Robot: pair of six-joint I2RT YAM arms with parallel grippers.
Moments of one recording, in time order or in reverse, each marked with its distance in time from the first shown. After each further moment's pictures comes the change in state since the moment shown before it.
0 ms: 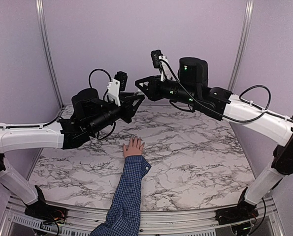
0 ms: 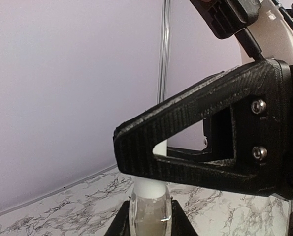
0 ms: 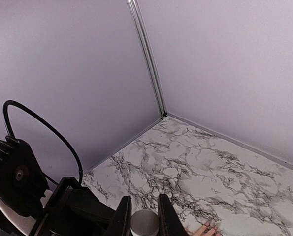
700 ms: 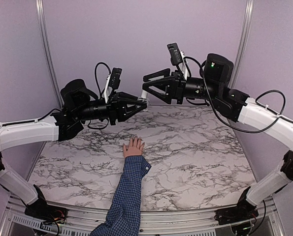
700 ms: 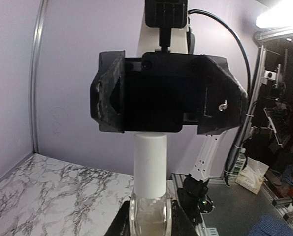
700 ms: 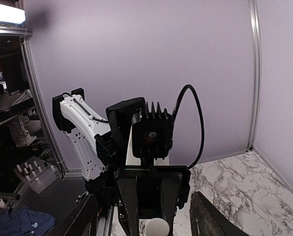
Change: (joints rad) left arm 0.134 -0.032 0.001 0.068 0.814 -0.236; right arm -0.114 -0.149 -0.135 0.187 -0.642 -0.081
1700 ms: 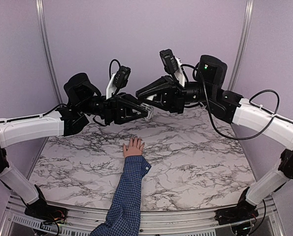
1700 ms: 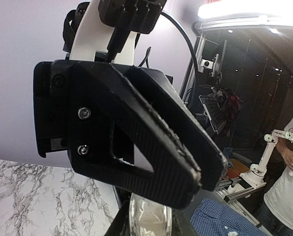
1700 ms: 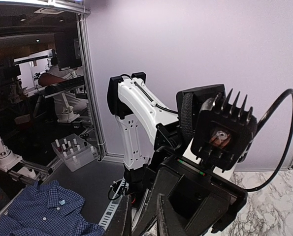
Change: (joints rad) left arm -0.014 0.075 0.118 0.047 0.397 -0.222; right arm 0.056 0.044 0.014 0.051 -0.309 -0.036
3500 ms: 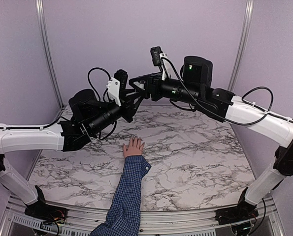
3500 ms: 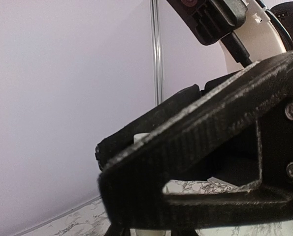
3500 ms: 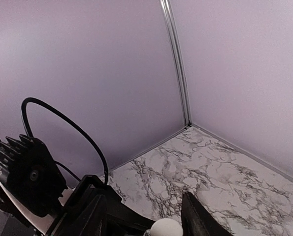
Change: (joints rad) left arm -0.150 -0.041 -0.128 -0.003 -1.214 0.574; right arm 0.063 0.079 0.096 -0.152 0.836 0.084
